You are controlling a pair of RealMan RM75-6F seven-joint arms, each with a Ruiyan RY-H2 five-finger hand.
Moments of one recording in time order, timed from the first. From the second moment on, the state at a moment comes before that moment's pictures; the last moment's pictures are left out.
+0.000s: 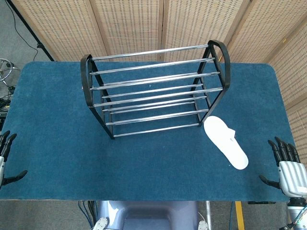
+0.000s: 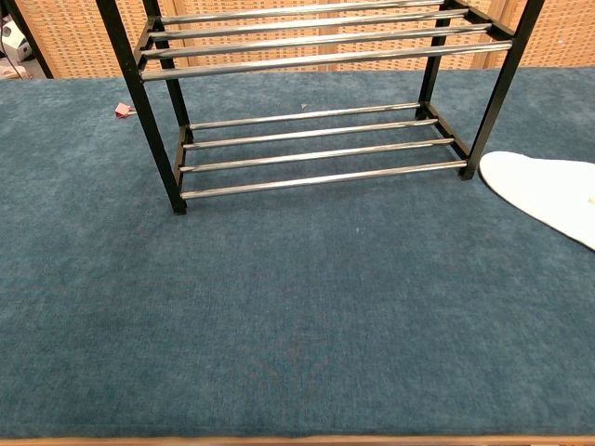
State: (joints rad) left arm -0.04 -0.99 -0.03 -1.80 1.46 1.51 0.09; right arm 0.05 -1.08 0.06 -1.68 -1.47 1.48 -0.05
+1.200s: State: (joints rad) left arm -0.06 -1.00 -0.06 -1.81 1.38 1.46 0.13; right arm 0.35 -1.35 0.17 -1.19 -1.34 1.06 0.05
